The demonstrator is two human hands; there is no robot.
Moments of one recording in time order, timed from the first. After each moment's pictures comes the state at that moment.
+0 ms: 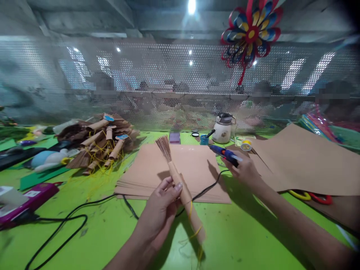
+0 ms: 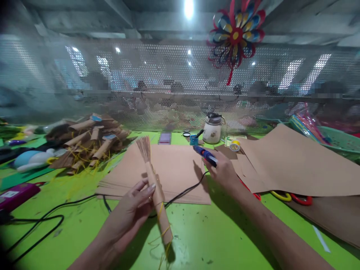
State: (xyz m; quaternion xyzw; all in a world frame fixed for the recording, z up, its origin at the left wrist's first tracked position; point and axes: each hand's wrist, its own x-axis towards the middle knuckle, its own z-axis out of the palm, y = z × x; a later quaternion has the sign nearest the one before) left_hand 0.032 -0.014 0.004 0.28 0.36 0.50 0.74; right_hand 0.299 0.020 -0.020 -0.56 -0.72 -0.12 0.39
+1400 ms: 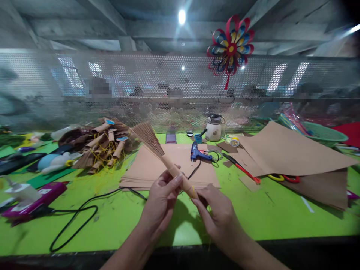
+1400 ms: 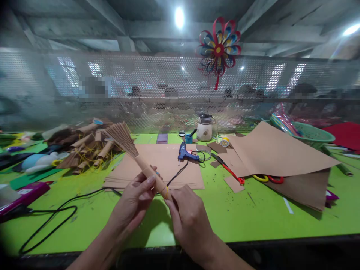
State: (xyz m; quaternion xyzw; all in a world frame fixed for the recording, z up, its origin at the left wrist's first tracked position) left_hand 0.027 -0.029 -0.001 0.32 0.27 0.55 0.72; right_hand 0.167 -0.100 -0.030 -0.48 -0.73 0.01 0.49
